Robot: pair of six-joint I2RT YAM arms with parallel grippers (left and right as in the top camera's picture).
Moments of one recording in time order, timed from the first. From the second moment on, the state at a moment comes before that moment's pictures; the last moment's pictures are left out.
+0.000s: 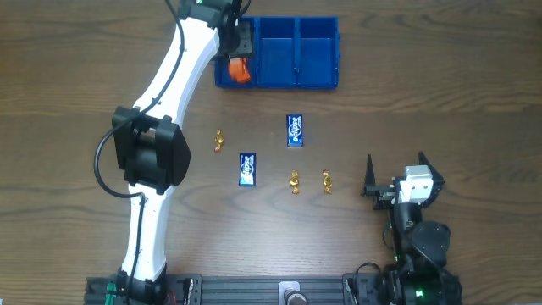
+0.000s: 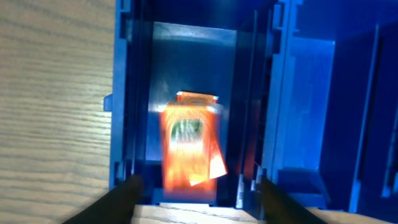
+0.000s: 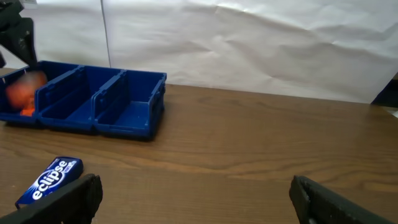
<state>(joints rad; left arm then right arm) -0.34 2.38 2.31 -1.10 -0.03 -0.39 0.07 0.01 0.01 -0.08 0.04 -0.08</state>
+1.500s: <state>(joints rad) -0.06 0.11 0.19 0.07 0.06 -0.14 0.07 0.01 0.01 -0.08 0.04 -0.08</state>
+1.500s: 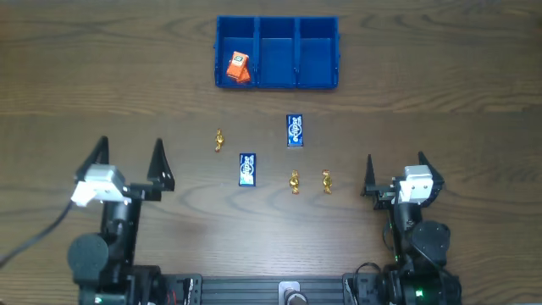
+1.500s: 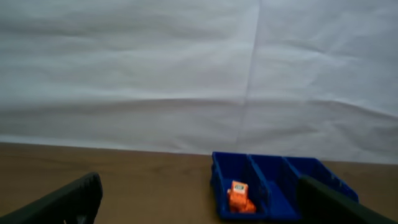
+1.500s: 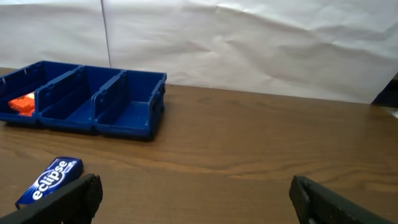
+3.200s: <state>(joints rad) -0.05 0.01 0.02 -0.11 0.13 -0.11 0.07 0.01 0.01 -0.08 0.04 -0.08</state>
